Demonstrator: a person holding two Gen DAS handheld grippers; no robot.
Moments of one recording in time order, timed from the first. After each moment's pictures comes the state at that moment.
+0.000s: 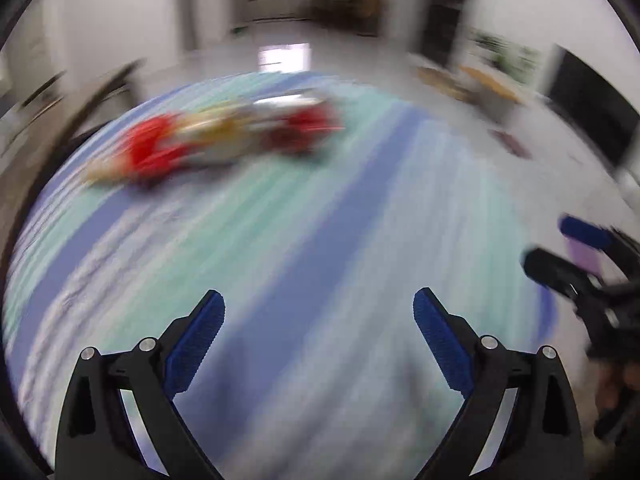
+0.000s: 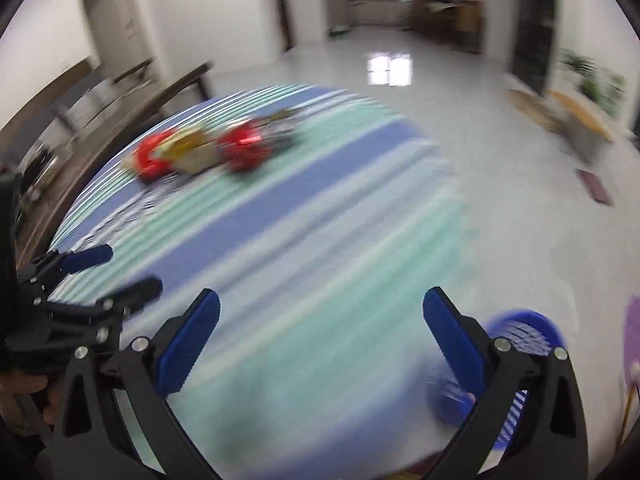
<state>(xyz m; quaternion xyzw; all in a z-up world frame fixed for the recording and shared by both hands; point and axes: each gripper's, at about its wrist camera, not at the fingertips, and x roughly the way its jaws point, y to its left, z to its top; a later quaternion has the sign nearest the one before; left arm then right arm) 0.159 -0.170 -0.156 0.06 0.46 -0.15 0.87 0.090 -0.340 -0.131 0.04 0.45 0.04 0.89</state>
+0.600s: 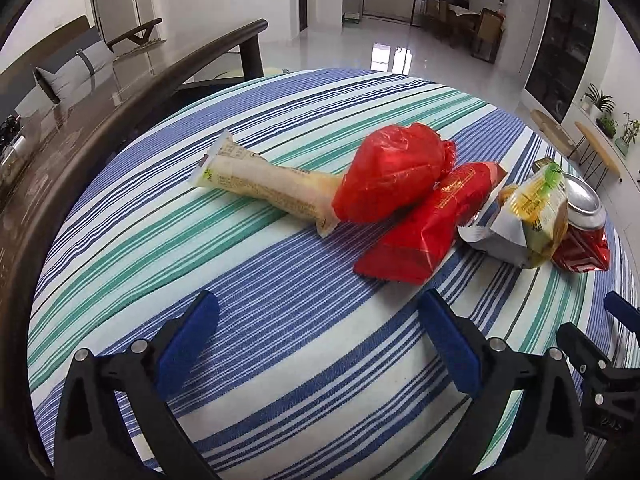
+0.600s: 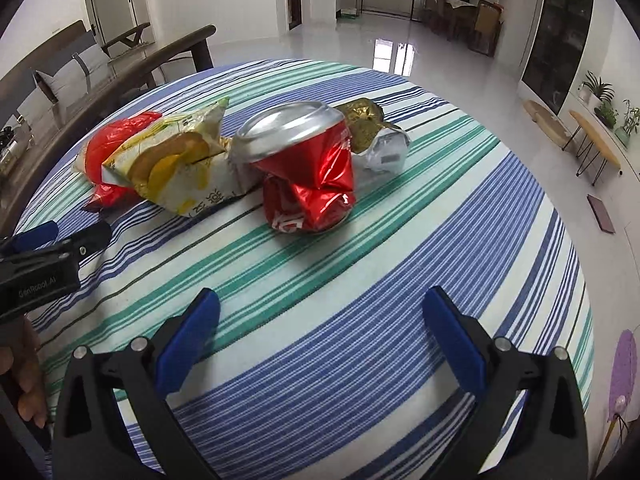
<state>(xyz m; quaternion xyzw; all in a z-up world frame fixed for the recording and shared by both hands) 0.299 -0.066 -0.181 0.00 0.47 -0.01 0.88 0.208 -0.261 -0.183 0.00 0.47 0.02 0.88</state>
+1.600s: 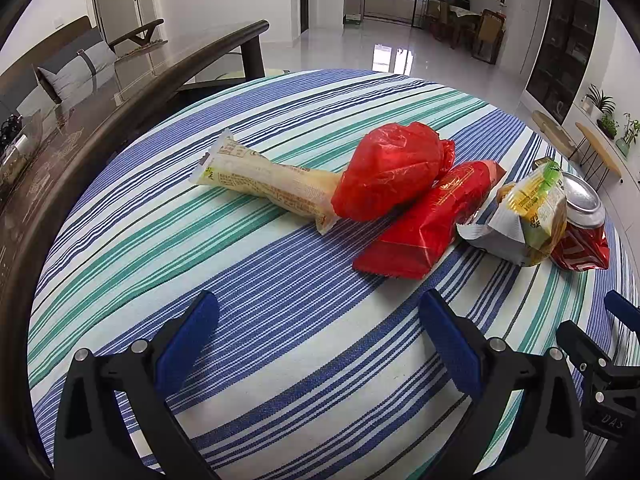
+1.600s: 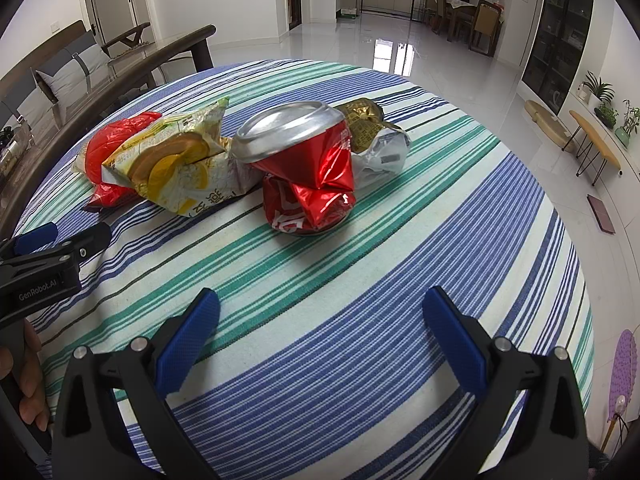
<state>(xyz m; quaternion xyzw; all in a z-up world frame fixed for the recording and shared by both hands) 0.297 -0.062 -0.188 0.00 0.47 0.00 0.88 0.210 -0.261 -0.182 0.00 0.47 0.02 0.88</state>
